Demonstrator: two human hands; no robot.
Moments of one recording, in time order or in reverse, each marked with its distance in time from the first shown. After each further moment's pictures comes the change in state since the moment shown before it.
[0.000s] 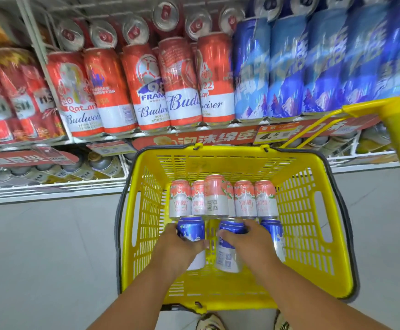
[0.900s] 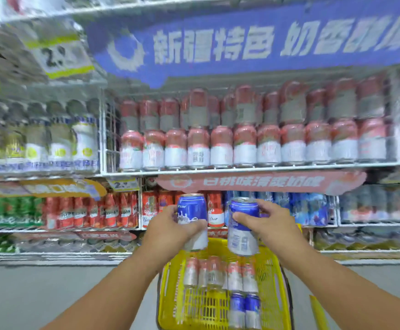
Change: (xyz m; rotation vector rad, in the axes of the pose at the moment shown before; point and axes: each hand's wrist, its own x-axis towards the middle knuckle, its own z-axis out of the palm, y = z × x) left_hand -0.279 0.233 -0.210 -0.193 0.256 0.475; right_hand -0.220 -0.306 -0.207 0.108 0.010 -0.523
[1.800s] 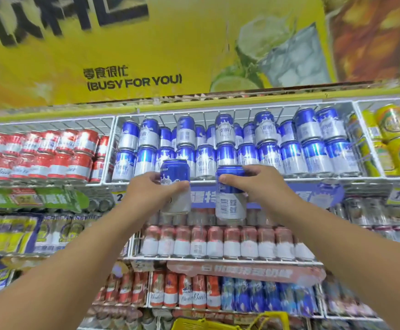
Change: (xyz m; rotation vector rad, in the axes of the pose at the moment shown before) left_hand -0.107 0.331 -0.180 -0.050 0.265 0.277; right_hand -0.081 -0.377 -0.142 0.062 -0.091 -0.401
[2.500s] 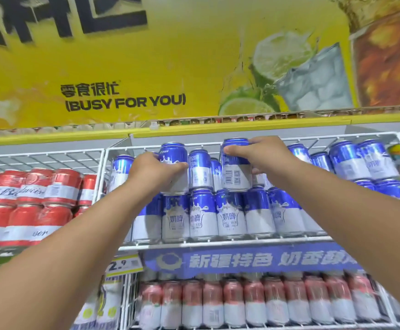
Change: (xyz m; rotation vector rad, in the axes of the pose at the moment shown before) left_hand 0.222 0.051 -0.028 0.090 0.099 0.045; right_hand 0.200 -0.093 0.054 -0.134 0.224 0.044
